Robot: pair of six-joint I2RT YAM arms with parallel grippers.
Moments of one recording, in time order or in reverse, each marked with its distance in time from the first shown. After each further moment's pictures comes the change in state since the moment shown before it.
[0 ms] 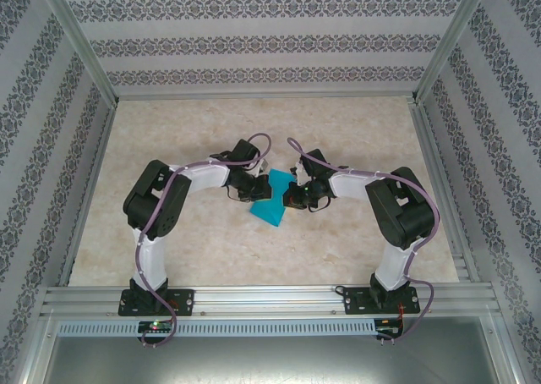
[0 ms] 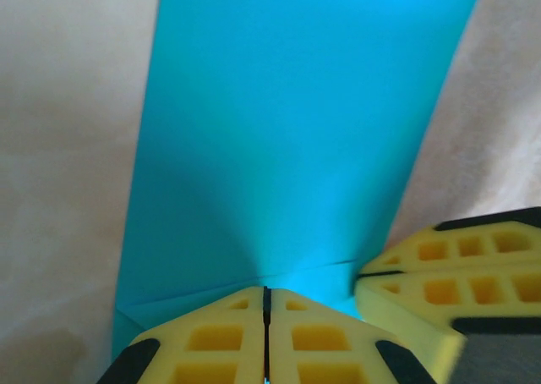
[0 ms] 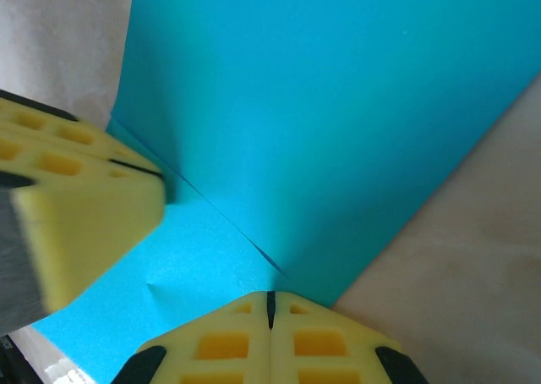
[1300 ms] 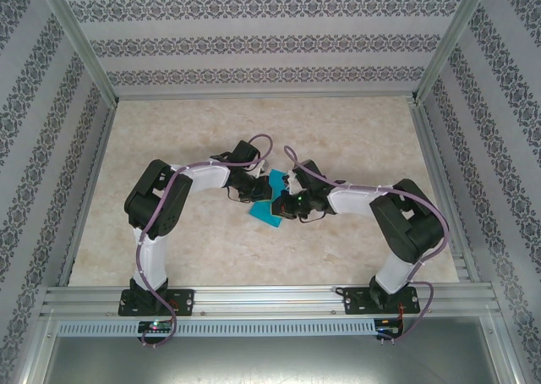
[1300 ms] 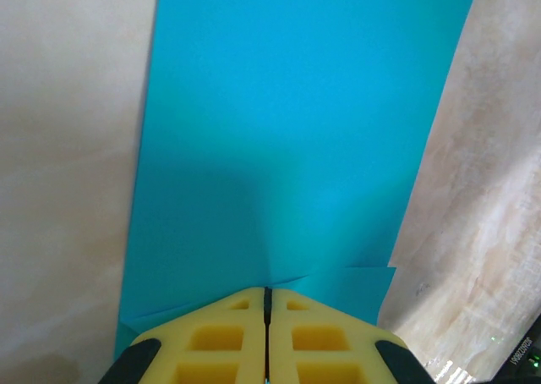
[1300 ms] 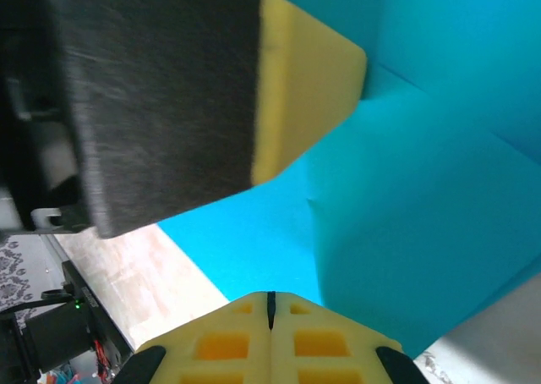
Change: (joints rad) left arm 0.000 0.006 -0.011 0.026 0.005 0.034; right arm 0.122 -0.102 -0.137 0.201 -0.072 0.216
